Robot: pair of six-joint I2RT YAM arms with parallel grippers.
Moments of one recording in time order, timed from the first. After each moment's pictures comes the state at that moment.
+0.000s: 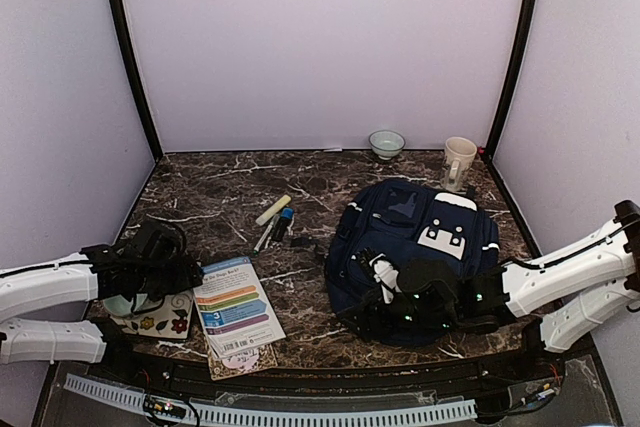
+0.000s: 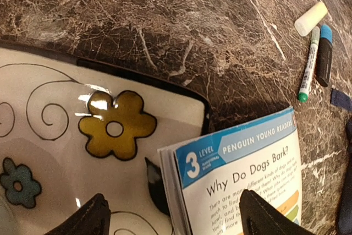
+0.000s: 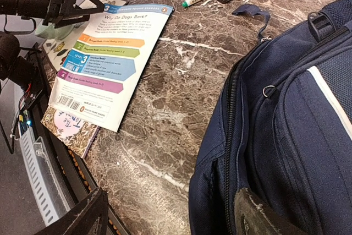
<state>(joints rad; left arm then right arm) -0.62 0.92 0.41 -0.51 -0.27 -0.90 1.32 1.33 0.55 0.16 0.19 0.55</state>
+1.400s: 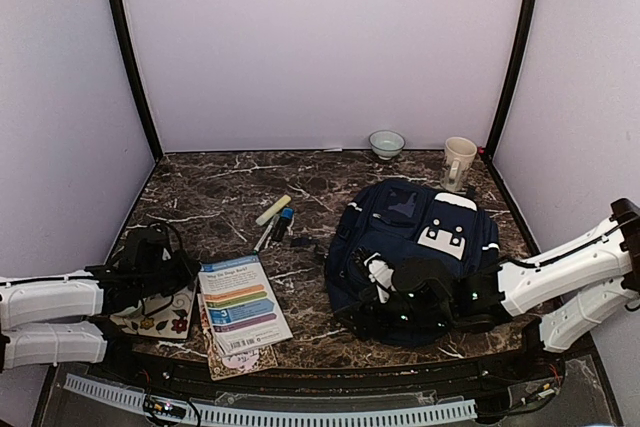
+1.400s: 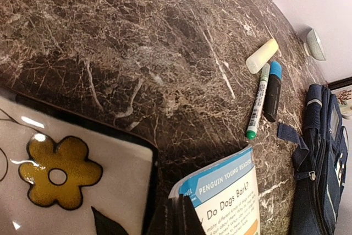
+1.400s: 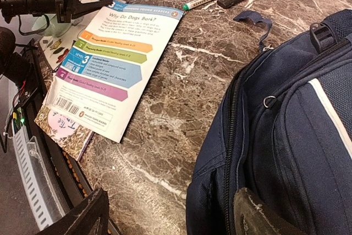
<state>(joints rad) -0.48 0.94 0.21 0.02 -0.11 -0.92 1.32 1.35 0.57 0.15 0.20 0.50</state>
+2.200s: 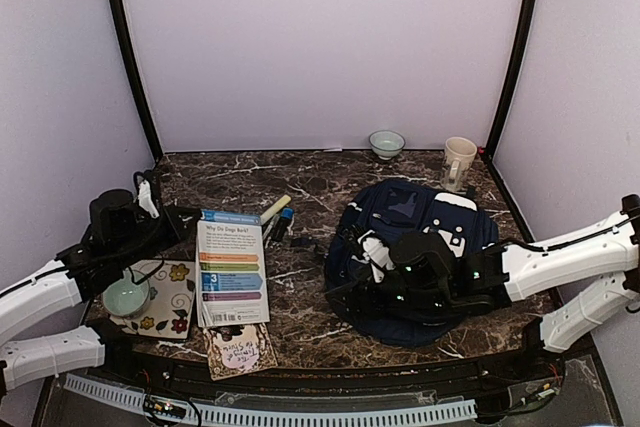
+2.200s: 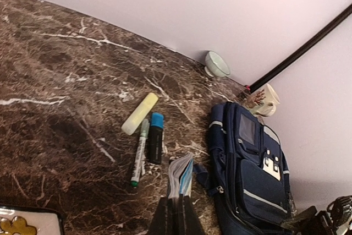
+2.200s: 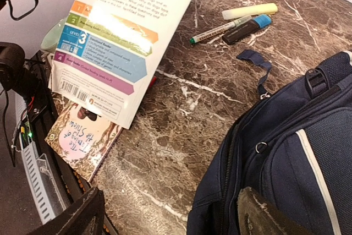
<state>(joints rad) -0.49 0.73 0.43 -0.03 0.02 -0.71 1.27 1.33 0.70 0.05 0.18 0.42</state>
